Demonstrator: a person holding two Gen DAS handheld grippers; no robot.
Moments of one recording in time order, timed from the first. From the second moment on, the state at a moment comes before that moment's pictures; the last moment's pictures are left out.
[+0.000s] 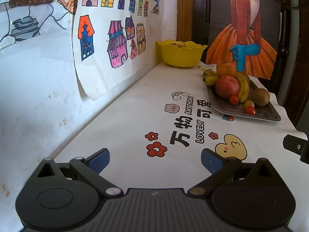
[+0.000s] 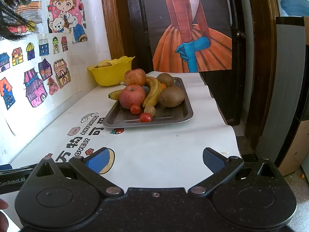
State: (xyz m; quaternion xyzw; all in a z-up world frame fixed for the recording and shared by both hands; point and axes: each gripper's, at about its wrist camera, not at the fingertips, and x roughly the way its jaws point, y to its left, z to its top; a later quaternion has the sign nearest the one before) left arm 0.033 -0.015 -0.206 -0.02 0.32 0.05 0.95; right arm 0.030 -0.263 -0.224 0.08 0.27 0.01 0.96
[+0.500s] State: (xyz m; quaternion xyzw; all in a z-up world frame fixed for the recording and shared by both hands) left arm 0.035 -0.014 -0.208 -0.02 0.32 0.05 0.95; right arm 0.031 -0.261 -0.224 0.08 0.27 0.01 0.96
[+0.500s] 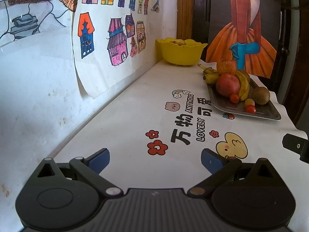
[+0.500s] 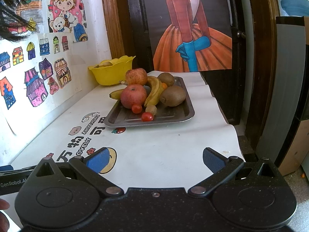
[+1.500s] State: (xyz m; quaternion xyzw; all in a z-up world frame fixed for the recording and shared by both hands) left arm 0.037 -0.007 -0.209 -0.03 0.33 0.06 0.94; right arm 0.033 -0.246 -0.226 0.08 0.27 0.02 0.96
